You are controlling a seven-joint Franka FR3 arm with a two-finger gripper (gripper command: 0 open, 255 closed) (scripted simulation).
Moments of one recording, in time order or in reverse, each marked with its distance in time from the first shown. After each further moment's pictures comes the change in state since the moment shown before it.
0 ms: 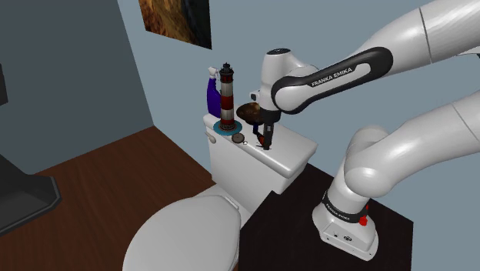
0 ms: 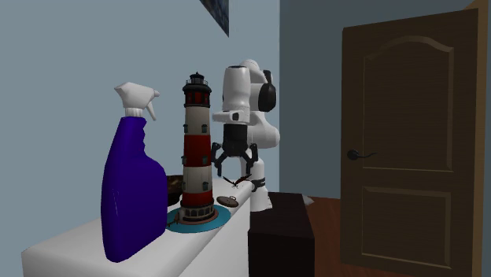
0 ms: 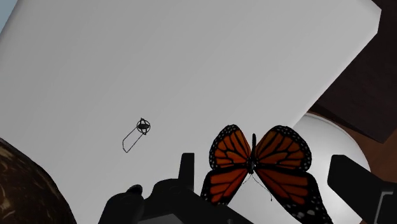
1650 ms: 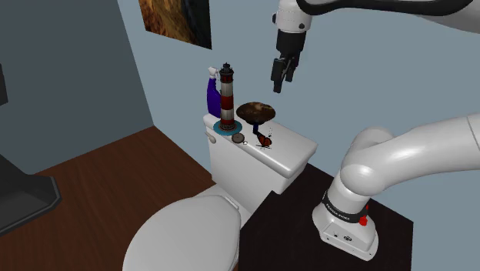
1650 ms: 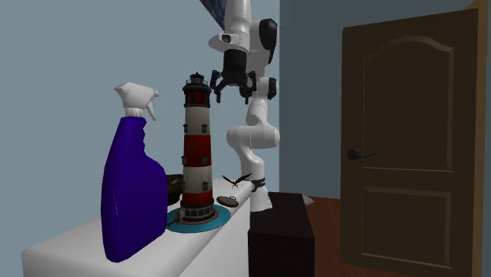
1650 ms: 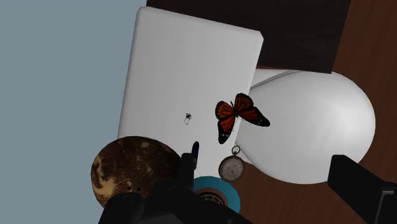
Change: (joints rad) arm -0.117 -0.158 0.111 0.503 0.064 -0.638 0.325
